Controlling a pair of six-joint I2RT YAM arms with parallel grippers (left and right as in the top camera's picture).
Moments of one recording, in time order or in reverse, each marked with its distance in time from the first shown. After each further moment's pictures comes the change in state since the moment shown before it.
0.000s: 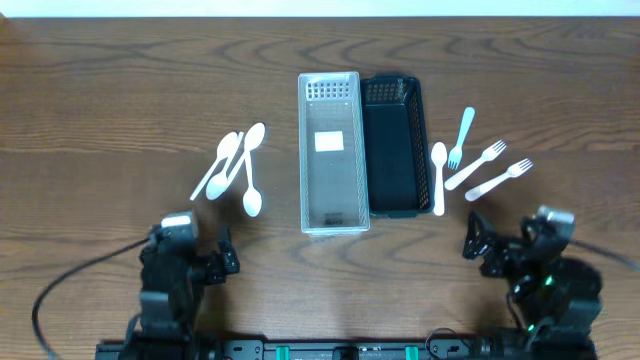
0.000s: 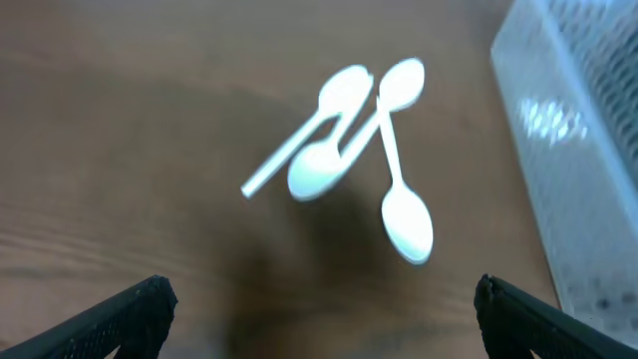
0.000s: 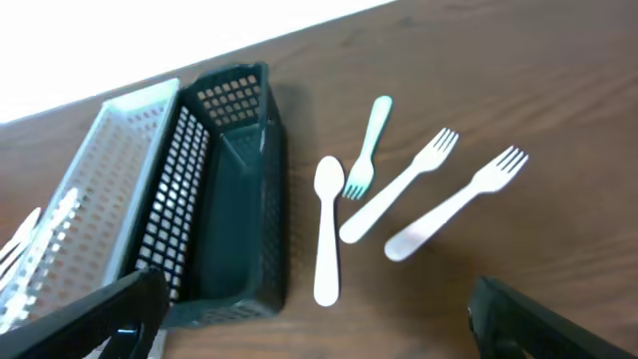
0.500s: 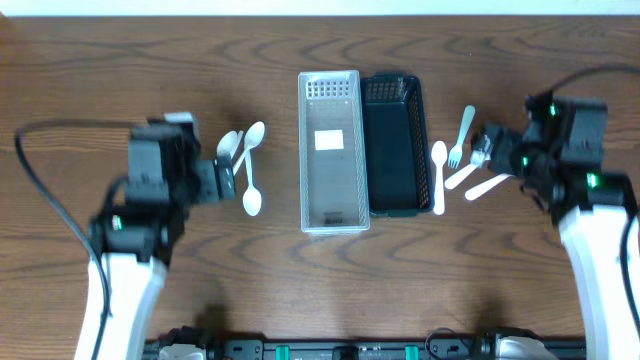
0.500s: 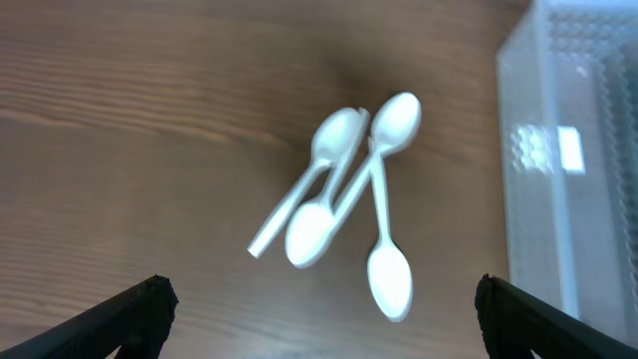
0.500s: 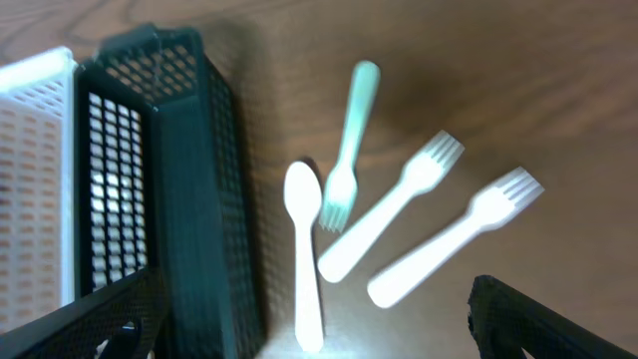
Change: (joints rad) left arm 0.048 0.840 0.721 -0.180 0.033 0.069; right arm 0.000 1.009 0.643 -0.093 0.015 -0.053
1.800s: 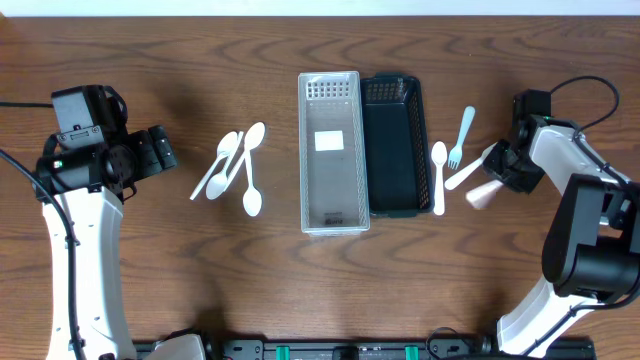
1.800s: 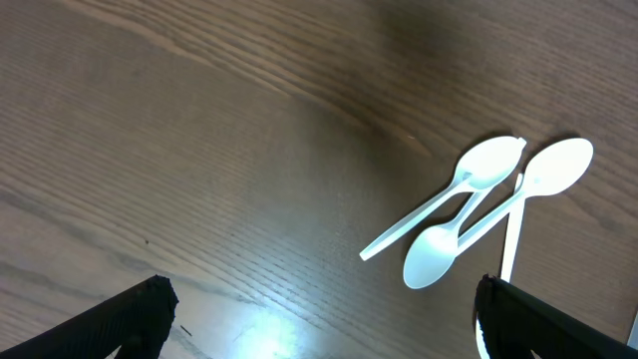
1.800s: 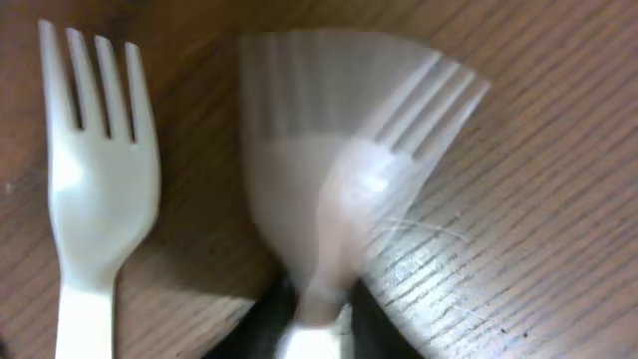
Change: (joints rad) left arm 0.314 0.229 0.173 -0.099 0.012 0.018; right arm -0.089 0.629 0.069 0.016 0.291 0.305
